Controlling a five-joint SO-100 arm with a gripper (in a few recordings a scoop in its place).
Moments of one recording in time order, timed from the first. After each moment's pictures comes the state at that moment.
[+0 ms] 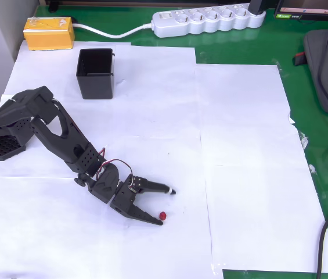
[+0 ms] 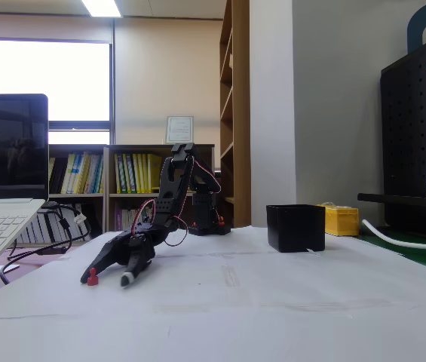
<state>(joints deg) 31.6 143.3 80.9 -45.4 -91.7</state>
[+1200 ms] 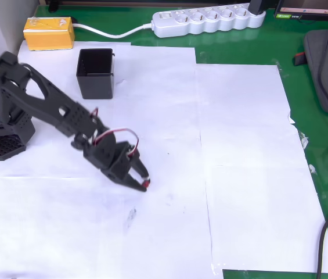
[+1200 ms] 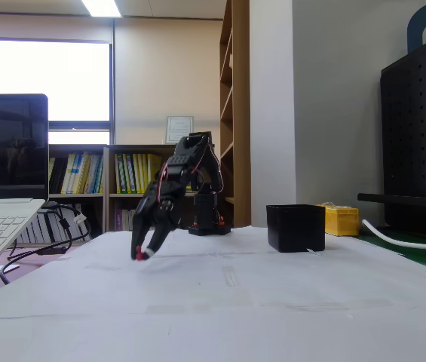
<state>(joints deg) 23.6 100.8 78.9 31.3 -88.3</state>
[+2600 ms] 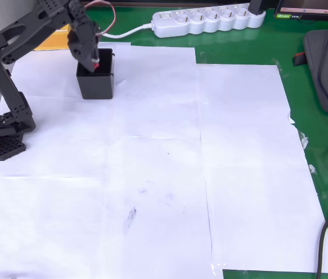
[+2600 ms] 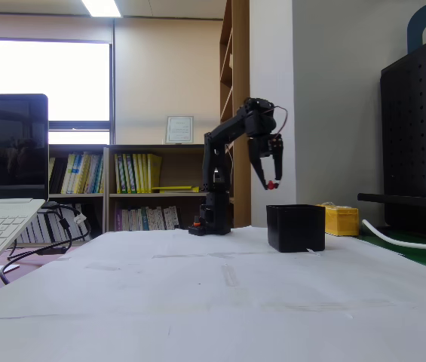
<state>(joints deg) -33.3 91.6 108.7 94.4 -42.3</state>
